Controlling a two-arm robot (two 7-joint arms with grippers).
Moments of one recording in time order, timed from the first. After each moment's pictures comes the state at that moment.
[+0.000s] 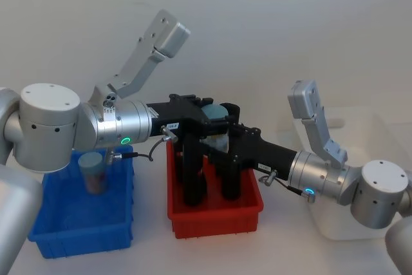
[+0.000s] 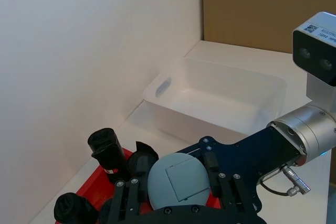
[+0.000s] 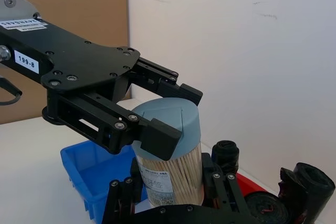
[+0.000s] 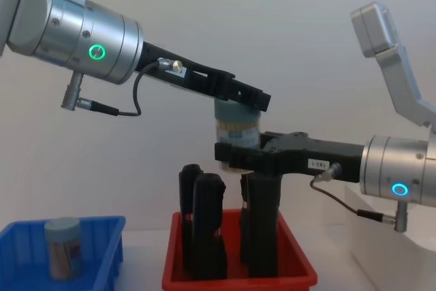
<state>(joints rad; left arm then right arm) -0.66 0.29 0.37 -1.44 -0.18 0.63 -0.73 0.57 0.13 -0.32 -1.02 0.26 -0.08 0.81</state>
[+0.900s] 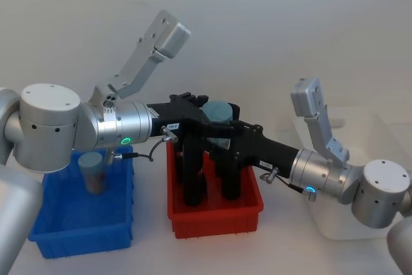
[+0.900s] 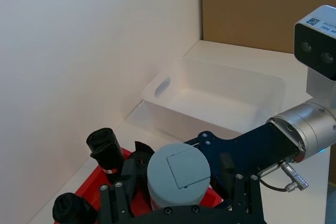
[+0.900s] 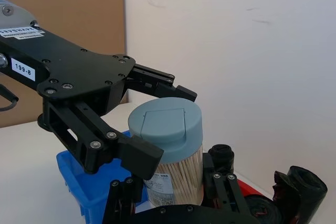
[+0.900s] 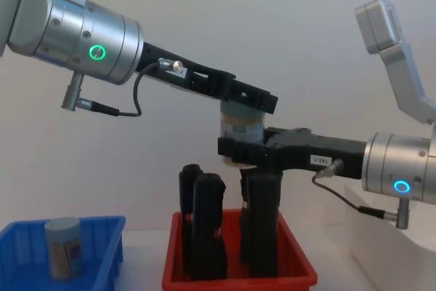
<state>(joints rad) -0.66 0.29 0.37 -1.44 -0.18 0.63 -0.73 0.57 0.13 -0.33 -1.02 0.27 -0.09 0.80</state>
